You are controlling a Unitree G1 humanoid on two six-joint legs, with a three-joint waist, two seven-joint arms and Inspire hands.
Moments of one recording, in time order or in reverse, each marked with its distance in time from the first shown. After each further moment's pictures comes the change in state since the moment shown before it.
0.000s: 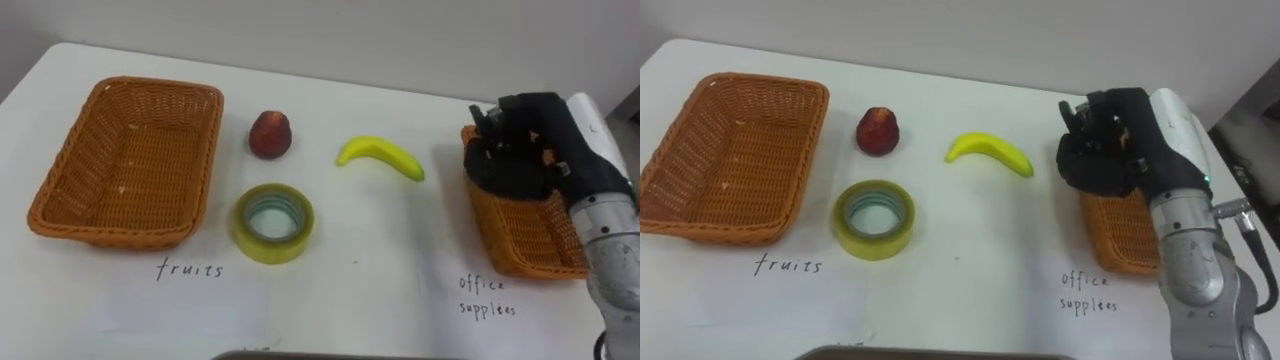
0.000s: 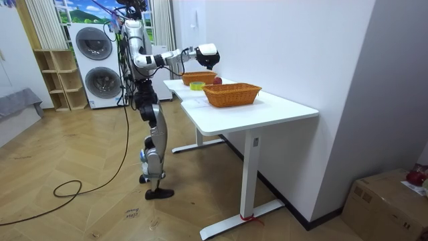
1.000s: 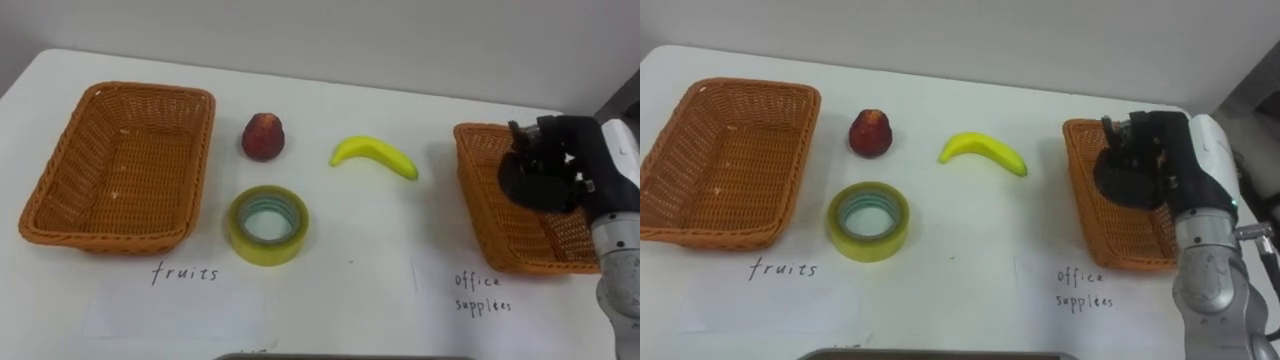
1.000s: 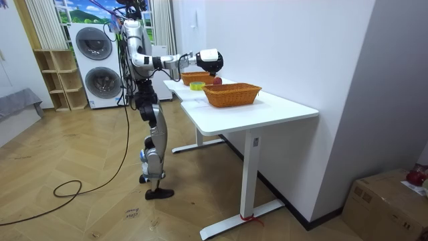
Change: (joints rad) left arm -0.006 0.019 0.060 0.015 -0.003 0.007 -0.034; right arm 0.000 -0.039 -0.024 0.168 0.035 0.001 -0.109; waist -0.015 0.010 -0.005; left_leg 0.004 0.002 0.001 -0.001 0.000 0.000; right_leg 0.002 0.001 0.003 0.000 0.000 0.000
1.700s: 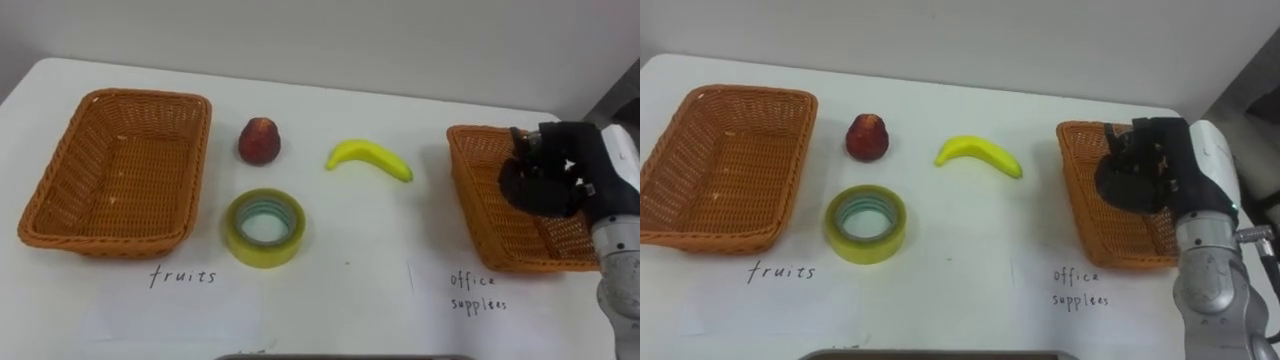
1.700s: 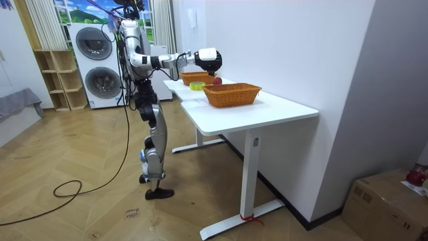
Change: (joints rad) left arm 0.043 -0.001 0.029 -0.050 0.004 0.004 -0.003; right arm 0.002 0.000 0.000 0.000 -0.001 0.023 0.017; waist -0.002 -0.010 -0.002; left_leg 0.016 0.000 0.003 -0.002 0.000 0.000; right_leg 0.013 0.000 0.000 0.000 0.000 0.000
